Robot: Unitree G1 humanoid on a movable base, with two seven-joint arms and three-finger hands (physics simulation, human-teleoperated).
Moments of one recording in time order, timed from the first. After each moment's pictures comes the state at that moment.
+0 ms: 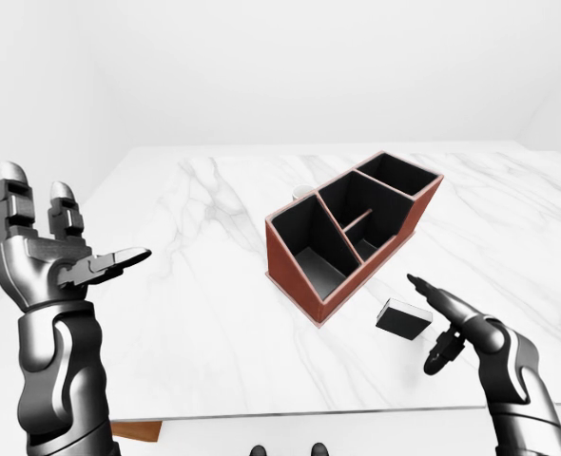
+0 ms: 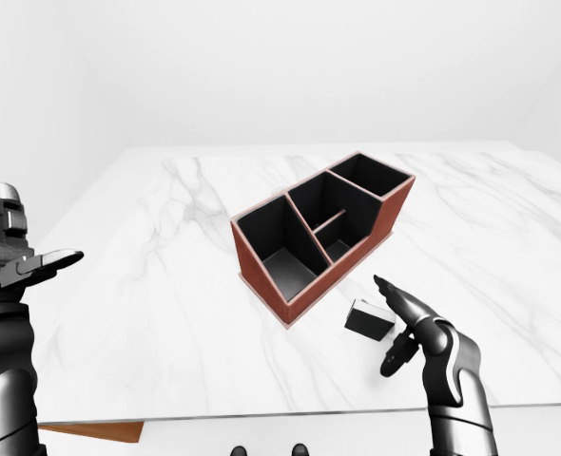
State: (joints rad) left arm -0.13 0.25 0.46 -0.36 -0.51 0.09 0.05; right arm -0.06 -0.36 -0.30 0.12 -0.83 0.09 0.70
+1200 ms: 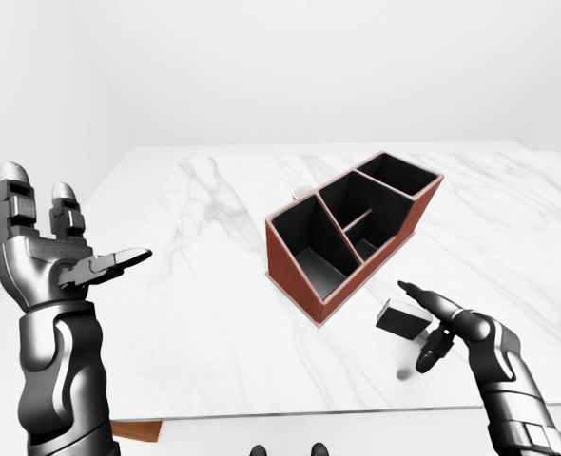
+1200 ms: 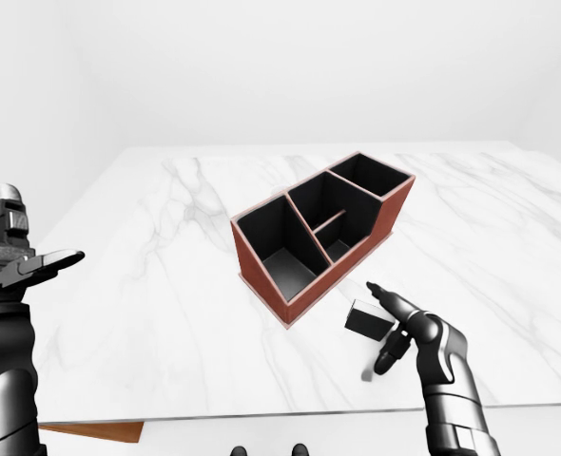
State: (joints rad) left arm -0.13 0.25 0.46 -0.35 -0.51 0.09 0.05; right arm -0.17 -0.41 -0.24 0.37 -0.75 0.09 0.70
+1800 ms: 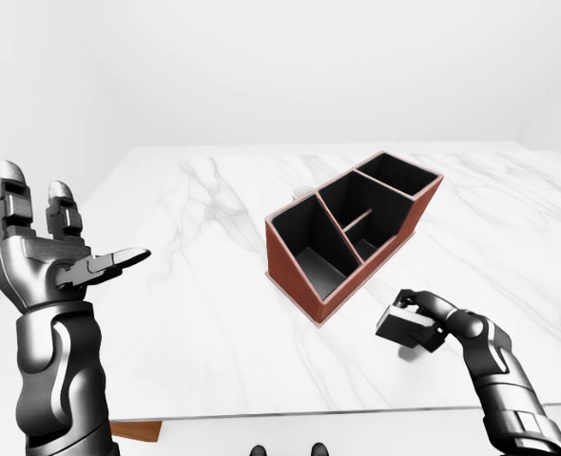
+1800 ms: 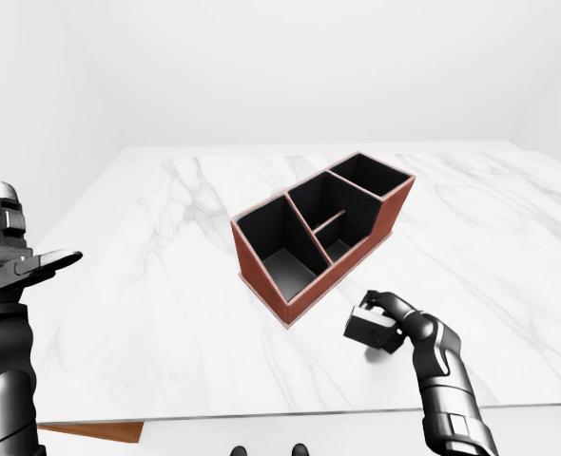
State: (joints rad) left arm -0.13 0.25 0.46 -0.37 -0.51 0.09 0.05; right arm -0.22 -0.42 -0.21 0.51 -0.69 0.09 0.63
